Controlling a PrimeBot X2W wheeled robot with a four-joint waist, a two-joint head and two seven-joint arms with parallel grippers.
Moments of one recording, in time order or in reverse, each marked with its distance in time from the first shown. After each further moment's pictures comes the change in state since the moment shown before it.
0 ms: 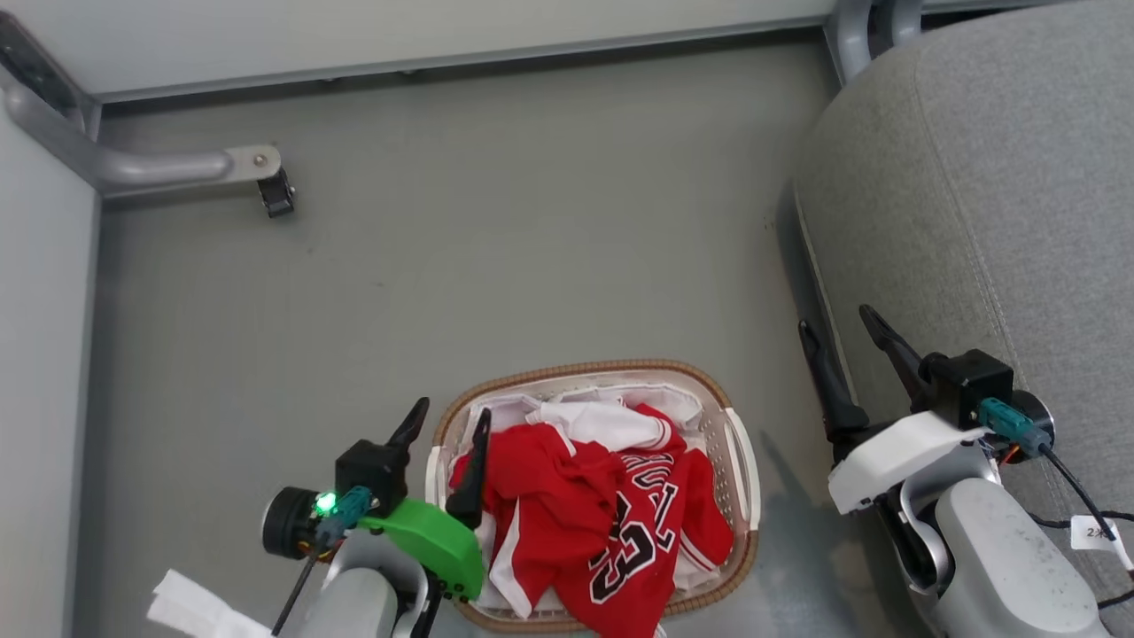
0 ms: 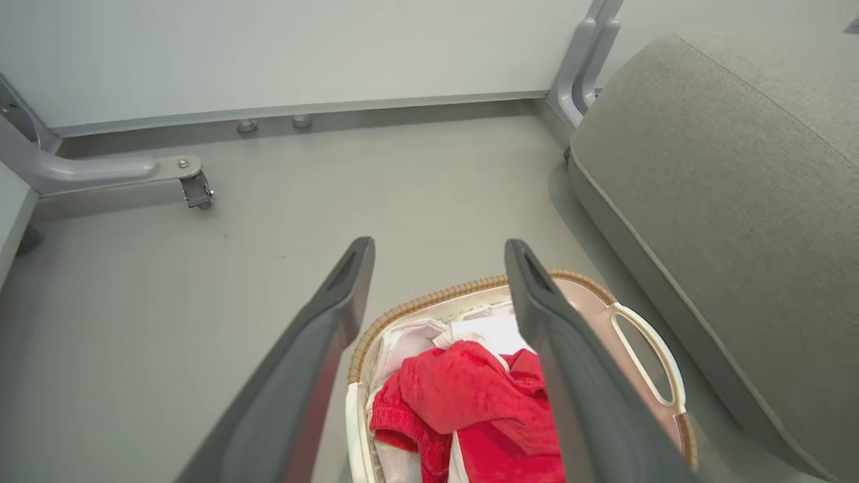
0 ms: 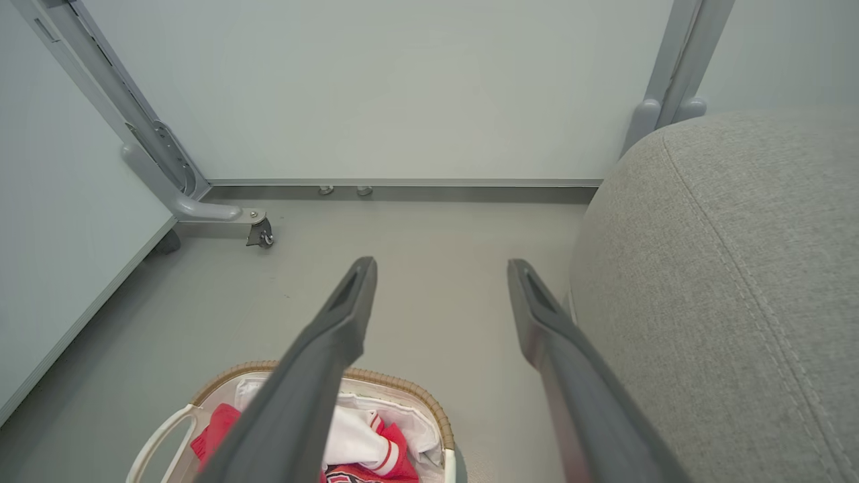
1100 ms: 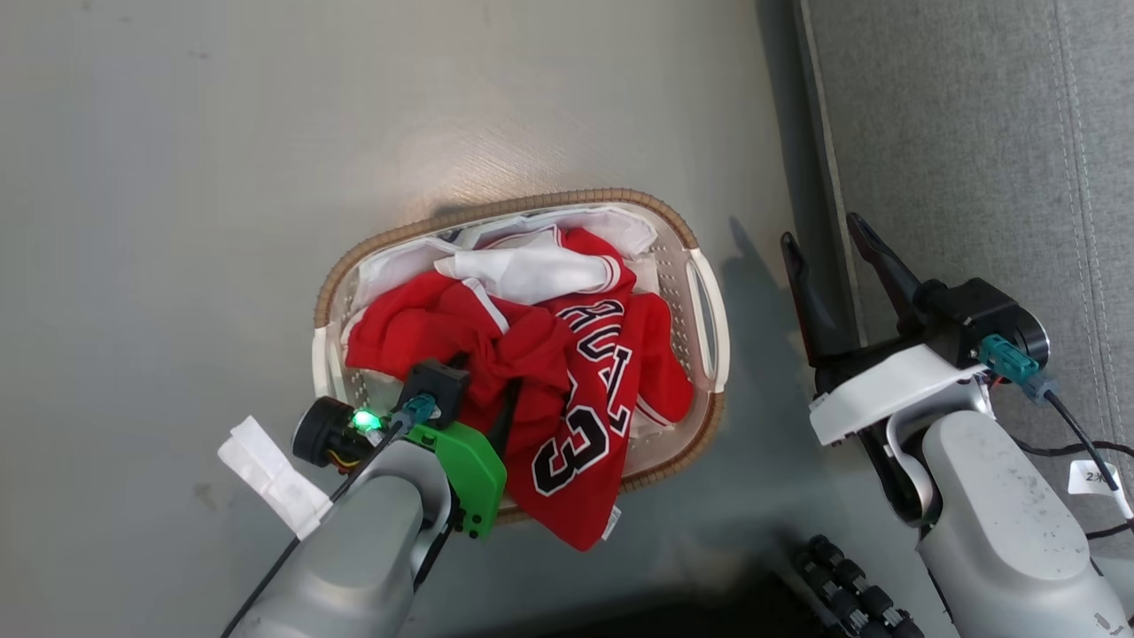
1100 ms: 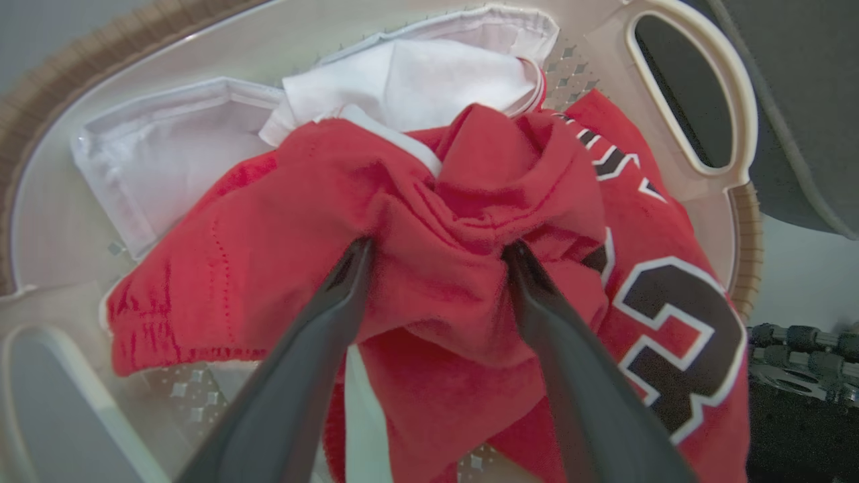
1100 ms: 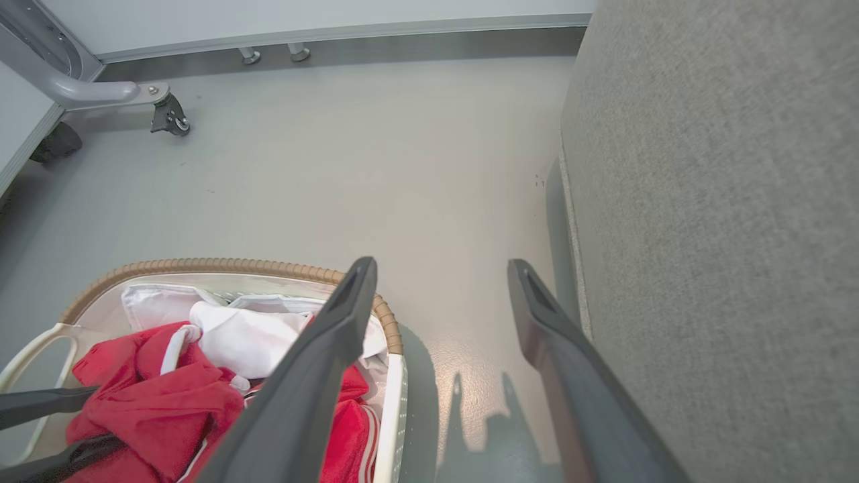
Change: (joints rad) left arm -0.379 -0.001 -0.414 0.454 -0.179 0.017 -0.016; right arm -0.105 0.017 0.007 -0.078 -0.032 0.000 -0.011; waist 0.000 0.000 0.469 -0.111
